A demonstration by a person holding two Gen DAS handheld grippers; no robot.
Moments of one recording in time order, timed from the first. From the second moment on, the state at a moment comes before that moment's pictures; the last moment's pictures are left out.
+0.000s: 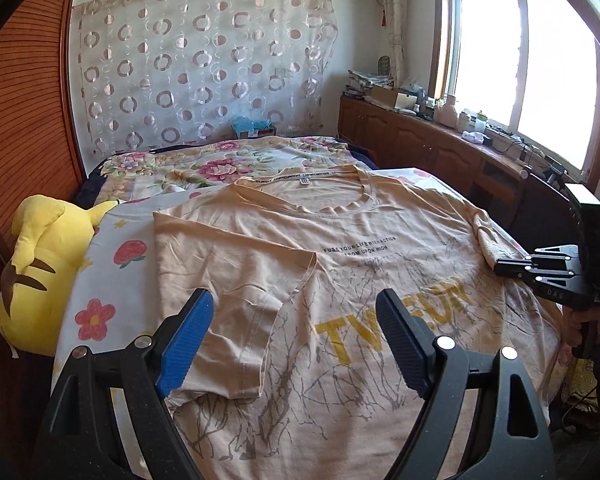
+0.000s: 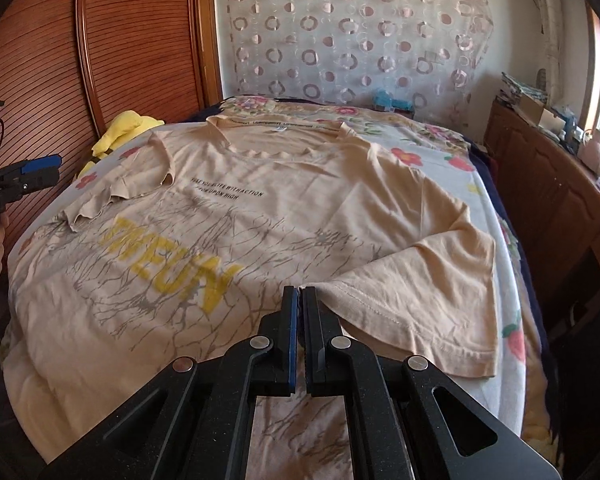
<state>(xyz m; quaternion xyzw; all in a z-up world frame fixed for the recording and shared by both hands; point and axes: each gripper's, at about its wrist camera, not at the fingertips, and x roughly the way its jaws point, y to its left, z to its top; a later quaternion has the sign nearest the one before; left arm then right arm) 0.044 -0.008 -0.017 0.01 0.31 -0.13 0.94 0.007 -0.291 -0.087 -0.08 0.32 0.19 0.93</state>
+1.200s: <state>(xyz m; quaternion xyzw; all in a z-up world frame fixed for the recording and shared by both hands) 0.038 -0.024 -0.034 0.01 0.32 -0.14 0.94 0.047 -0.383 -0.082 -0.04 0.37 0.09 0.93</state>
